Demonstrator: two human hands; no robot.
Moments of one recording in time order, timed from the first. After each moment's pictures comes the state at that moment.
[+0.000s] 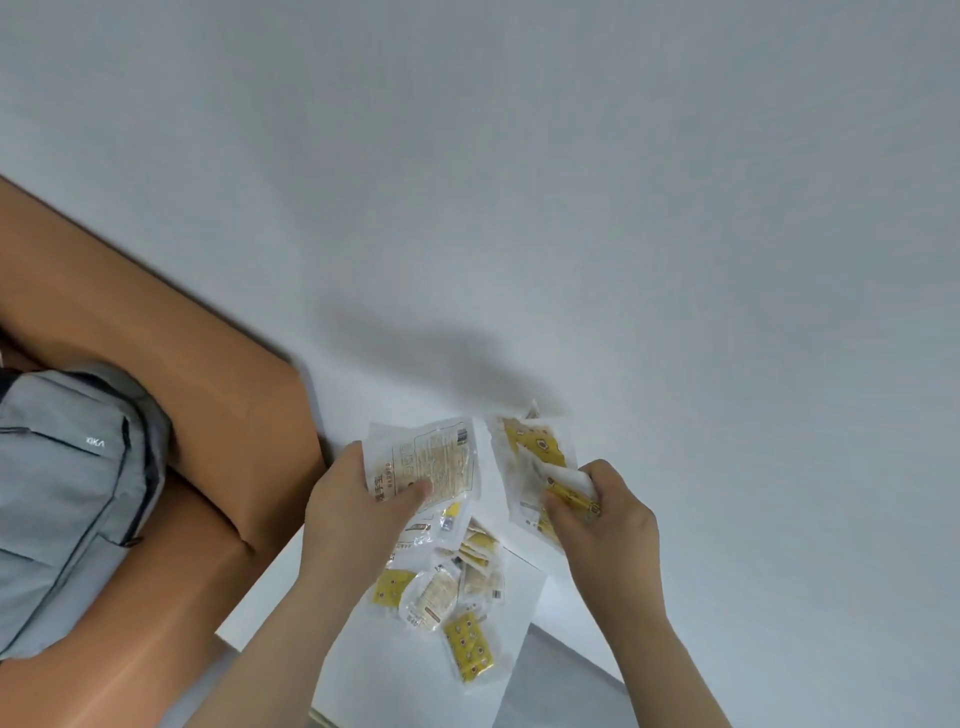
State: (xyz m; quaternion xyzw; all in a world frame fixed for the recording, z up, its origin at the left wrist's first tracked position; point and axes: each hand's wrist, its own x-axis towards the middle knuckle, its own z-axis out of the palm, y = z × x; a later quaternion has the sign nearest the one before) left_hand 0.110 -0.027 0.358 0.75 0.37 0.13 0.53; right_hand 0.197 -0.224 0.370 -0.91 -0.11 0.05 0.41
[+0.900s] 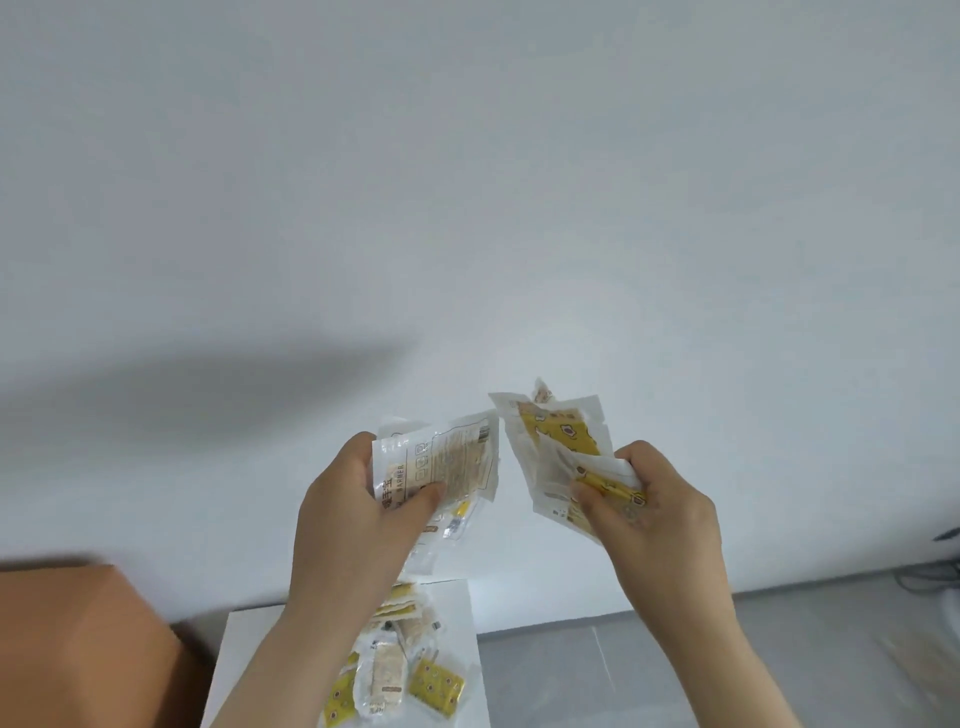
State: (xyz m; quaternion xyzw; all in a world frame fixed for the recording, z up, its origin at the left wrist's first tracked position) left_hand 0.113 -0.060 0.486 0.83 0.04 0.07 0.56; right_hand 0.073 -0.270 0.498 -0.89 0.09 -0.20 0.40
